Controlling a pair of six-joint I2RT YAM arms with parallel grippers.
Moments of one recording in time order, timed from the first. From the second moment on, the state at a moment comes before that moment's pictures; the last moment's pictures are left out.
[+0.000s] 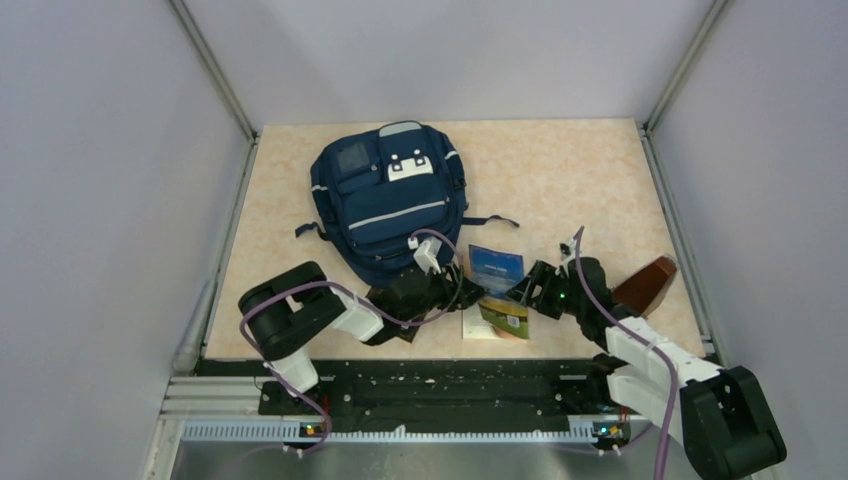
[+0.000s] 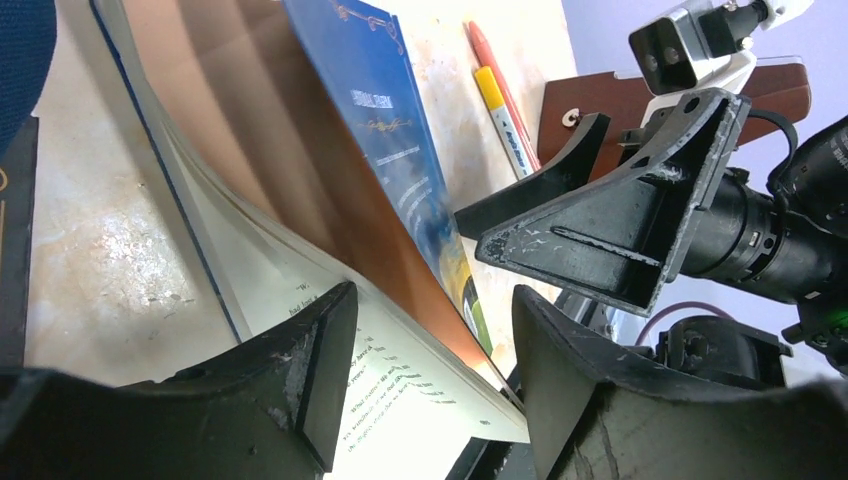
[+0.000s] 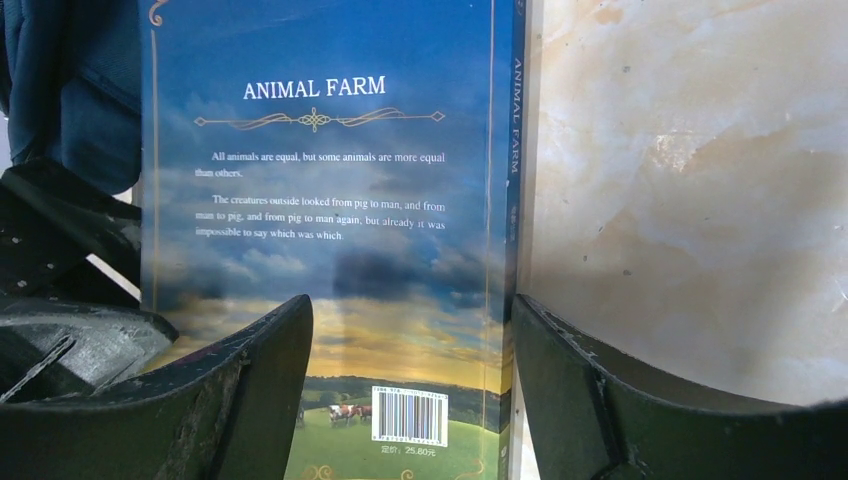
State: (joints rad) left arm -0.96 1.70 0.47 0.98 0.02 -1.01; right arm 0.33 0.95 0.22 0.04 -0.30 0.74
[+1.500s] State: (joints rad) left arm -0.99 1.38 0.48 0.88 0.06 -0.84; right arm 0.34 0.59 0.28 -0.11 -0.29 0.70
